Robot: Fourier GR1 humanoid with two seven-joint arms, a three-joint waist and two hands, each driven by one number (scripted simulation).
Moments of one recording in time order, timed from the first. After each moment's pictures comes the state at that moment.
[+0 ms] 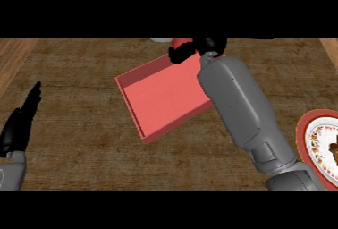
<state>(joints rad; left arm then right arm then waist) -0.14 0.37 0.16 -1.33 -0.22 0.07 0.06 -1.12 0.00 0.00 -0.79 0.82 -0.21 0.38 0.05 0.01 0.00</state>
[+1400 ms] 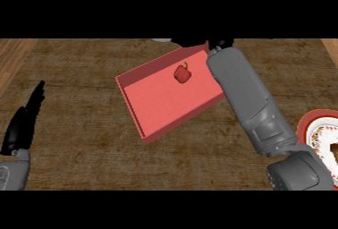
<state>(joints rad) -0.16 0.35 0.16 -1.32 -0.25 0.08 0.07 -1.27 -0.03 -0.29 -0.38 0.51 -0.59 -0.04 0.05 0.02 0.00</state>
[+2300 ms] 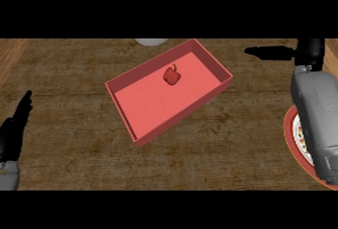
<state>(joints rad) -0.08 0.35 0.21 -1.36 -0.24 0.08 0.06 -0.86 -0.29 -0.35 -0.81 0.31 -0.25 -0.09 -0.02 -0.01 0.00</state>
